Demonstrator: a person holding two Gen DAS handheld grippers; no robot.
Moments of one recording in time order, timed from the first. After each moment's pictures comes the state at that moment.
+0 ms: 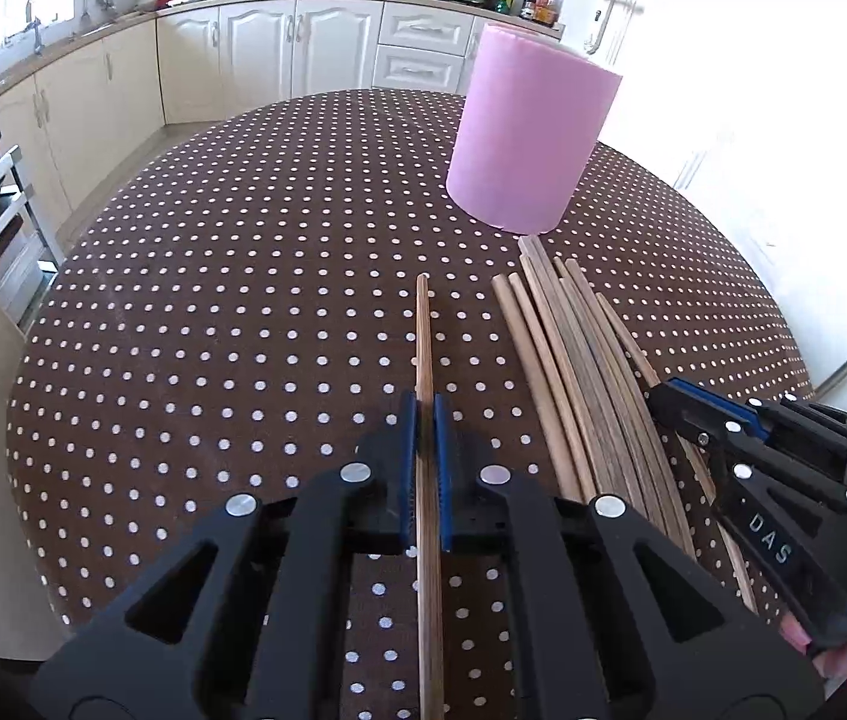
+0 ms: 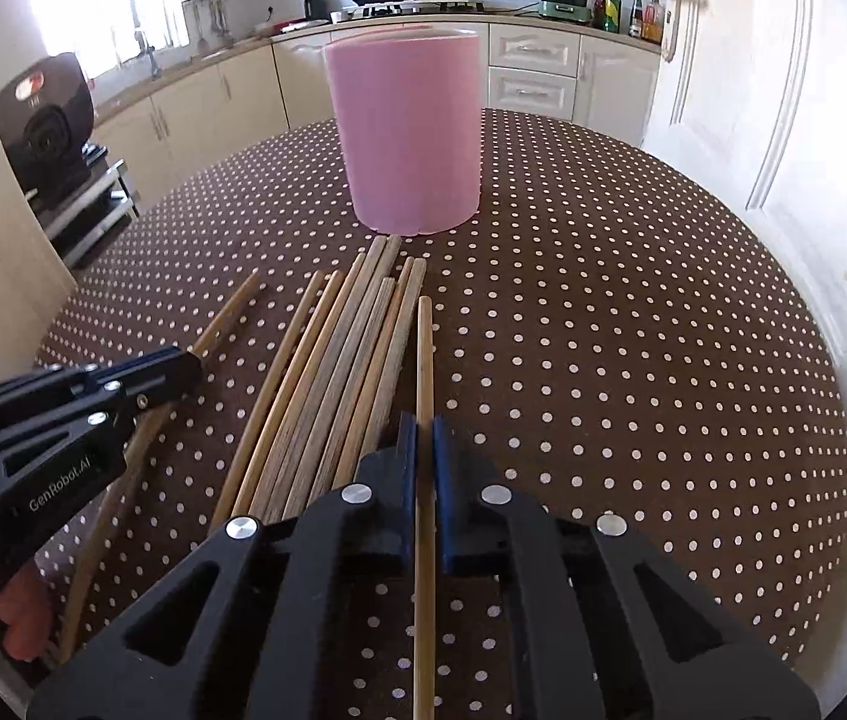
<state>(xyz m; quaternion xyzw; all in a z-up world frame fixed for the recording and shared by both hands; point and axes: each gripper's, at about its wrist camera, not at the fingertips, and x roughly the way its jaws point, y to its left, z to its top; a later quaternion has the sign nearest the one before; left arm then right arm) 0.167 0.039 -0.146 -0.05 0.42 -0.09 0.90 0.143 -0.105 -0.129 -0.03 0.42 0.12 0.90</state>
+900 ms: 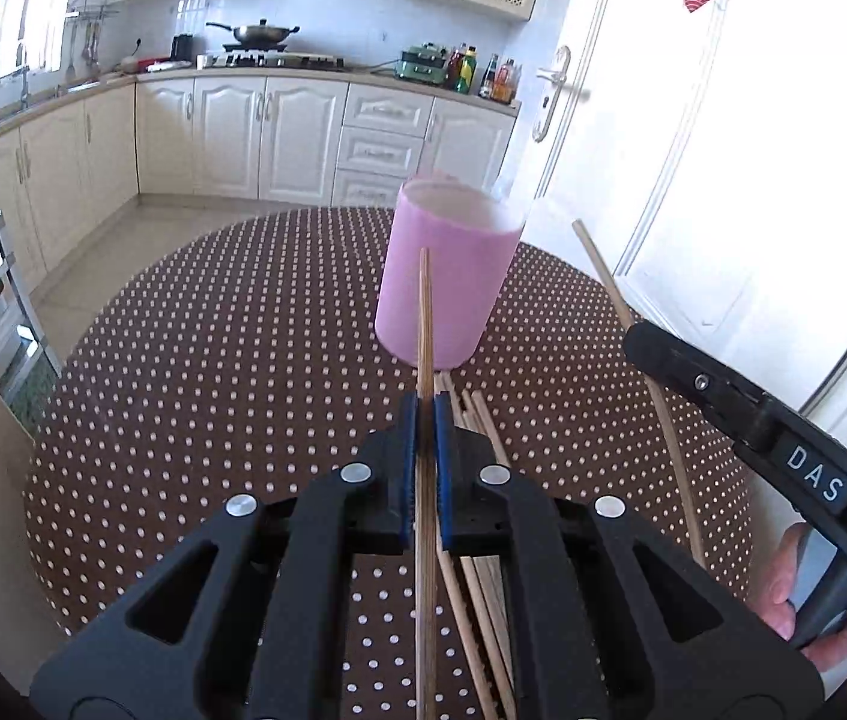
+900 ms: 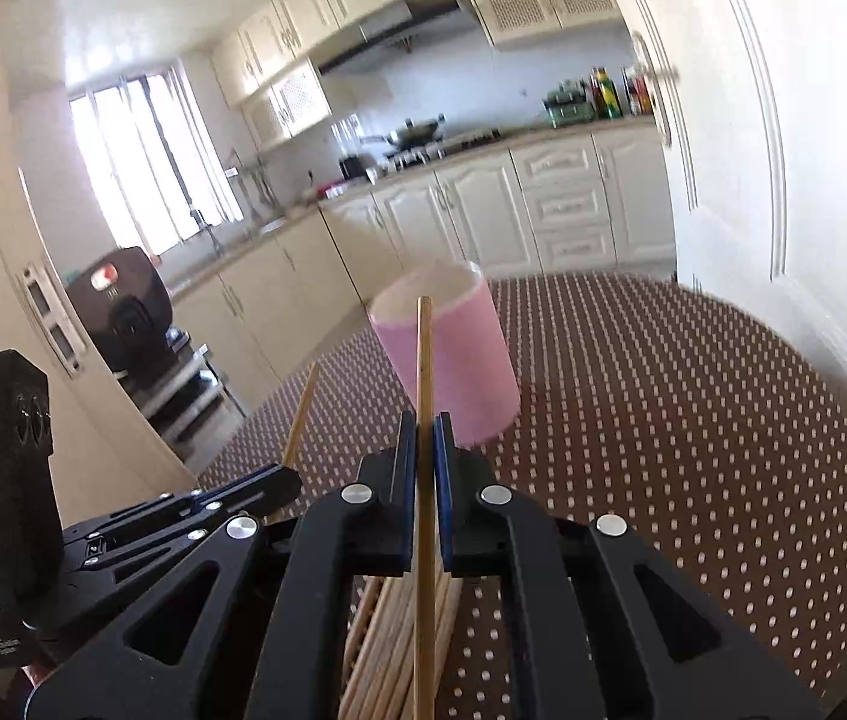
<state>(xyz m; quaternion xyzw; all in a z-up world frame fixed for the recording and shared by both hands) 0.167 0.020 -0.084 -0.07 0.32 -0.12 0.94 0.136 -0.140 -0.052 0.12 0.25 0.19 0.94</state>
